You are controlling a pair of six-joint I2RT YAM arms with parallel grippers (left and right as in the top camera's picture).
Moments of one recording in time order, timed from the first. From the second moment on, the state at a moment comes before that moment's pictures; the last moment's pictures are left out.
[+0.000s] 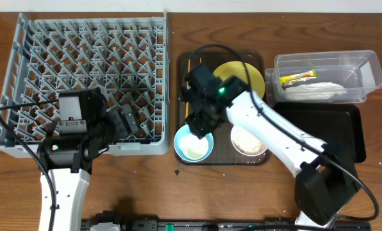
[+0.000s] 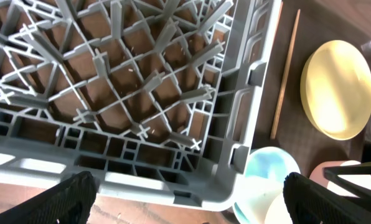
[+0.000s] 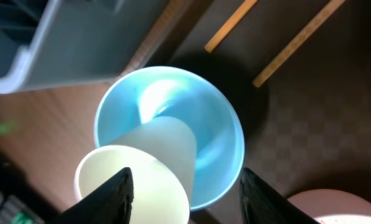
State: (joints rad) left arm 0.05 1.06 0.99 -0.94 0.21 -0.37; right arm 0.72 1.87 1.51 -1.00 -0.18 0.10
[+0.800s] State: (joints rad) left arm 0.05 1.06 1.00 -0.79 0.70 -0.38; right arm 0.52 1.71 1.44 -0.79 -0.30 0.16
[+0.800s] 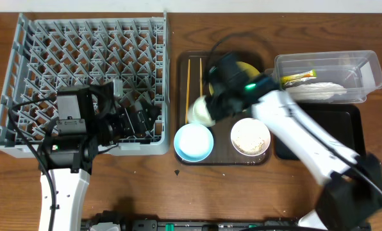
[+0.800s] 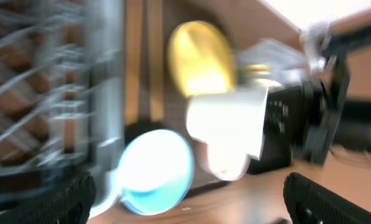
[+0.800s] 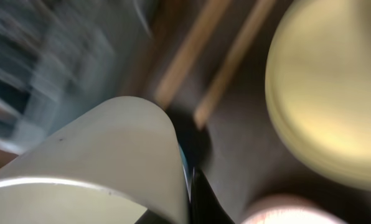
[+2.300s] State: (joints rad) left arm 0.01 1.06 0.99 -0.47 1.23 -0.55; right arm 0.47 1.69 1.47 -0.36 -1.21 0.12
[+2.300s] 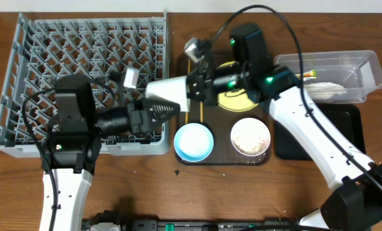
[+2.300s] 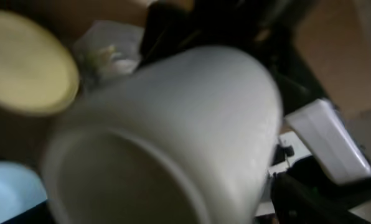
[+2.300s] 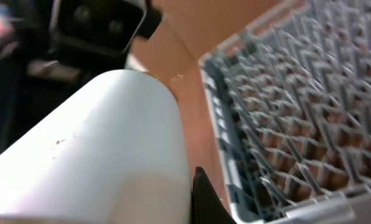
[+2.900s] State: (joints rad) left arm 0.03 1.06 0.99 -0.29 1.36 -0.68; right arm 0.48 1.69 1.47 -0.31 -1.35 0.13
